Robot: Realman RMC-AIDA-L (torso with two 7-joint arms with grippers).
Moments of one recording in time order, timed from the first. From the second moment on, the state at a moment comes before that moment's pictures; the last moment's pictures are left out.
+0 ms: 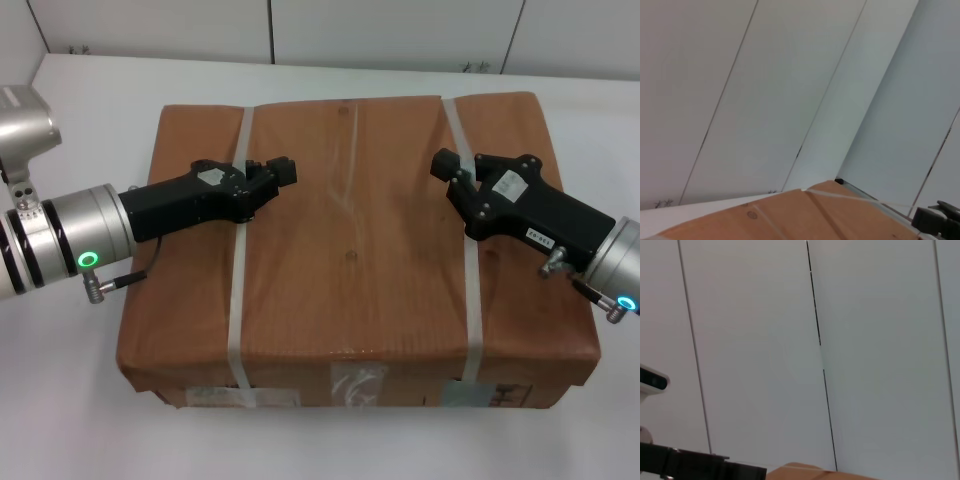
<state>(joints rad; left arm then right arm) -0.56 -1.99 1.26 0.31 1.14 1.28 -1.27 0.63 2.08 -0.16 -0.08 -2.01 -1.35 0.72</state>
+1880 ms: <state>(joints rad) -0.60 -2.04 1.30 0.29 1.22 0.99 -1.20 0.71 2.08 -0.17 0.07 -2.02 -0.98 0.73</state>
